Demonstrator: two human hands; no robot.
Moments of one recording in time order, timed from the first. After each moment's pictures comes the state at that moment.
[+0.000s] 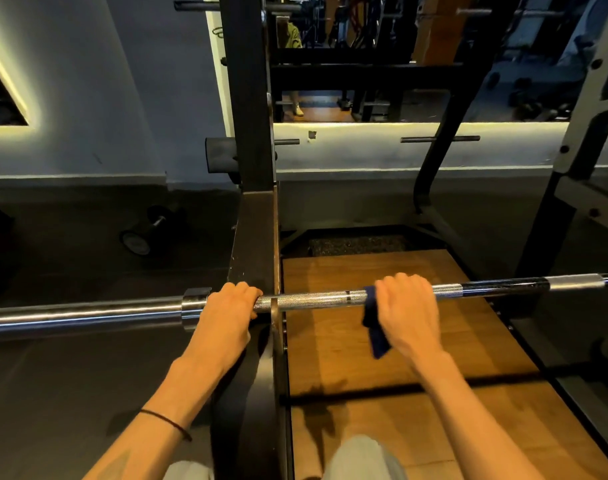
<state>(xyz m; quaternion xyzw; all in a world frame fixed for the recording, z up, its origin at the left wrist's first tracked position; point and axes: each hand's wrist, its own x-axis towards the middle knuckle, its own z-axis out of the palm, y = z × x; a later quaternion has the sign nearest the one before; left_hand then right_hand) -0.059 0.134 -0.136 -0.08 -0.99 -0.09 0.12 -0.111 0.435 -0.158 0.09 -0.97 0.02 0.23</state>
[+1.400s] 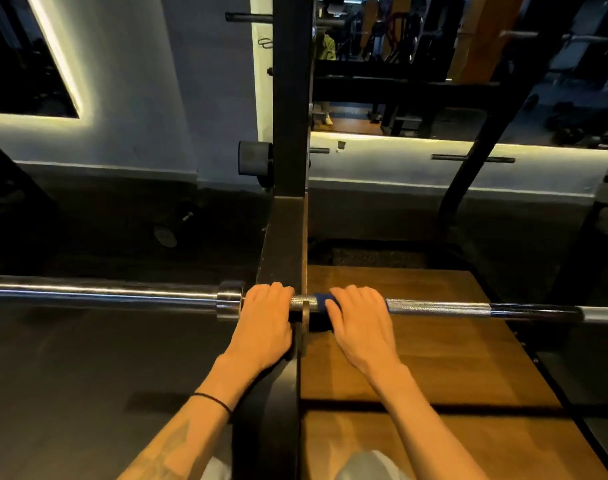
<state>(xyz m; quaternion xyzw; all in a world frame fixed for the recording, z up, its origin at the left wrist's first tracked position) -0.066 0.141 -0.160 -0.08 -0.97 -0.11 0.20 -0.097 0.335 -0.165 0.20 -0.95 0.15 0.21</state>
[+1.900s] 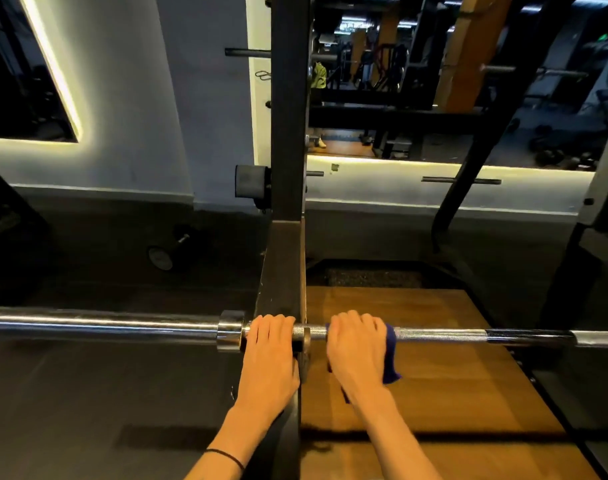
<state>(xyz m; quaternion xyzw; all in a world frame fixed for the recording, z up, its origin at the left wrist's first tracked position) -0.046 0.155 -0.187 -0.05 -0.96 -0.15 0.25 -0.085 0.309 -0.151 0.07 -0.98 0.06 0.17</state>
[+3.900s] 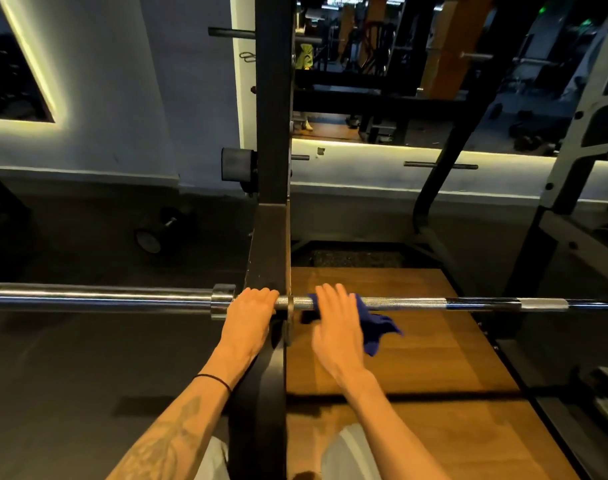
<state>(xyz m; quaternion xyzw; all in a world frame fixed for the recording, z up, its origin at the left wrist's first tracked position) -0.047 0.138 -0.145 -0.07 -0.97 -0.11 0.18 -0.051 0.325 -0.162 0.13 -0.96 0.18 0.17</state>
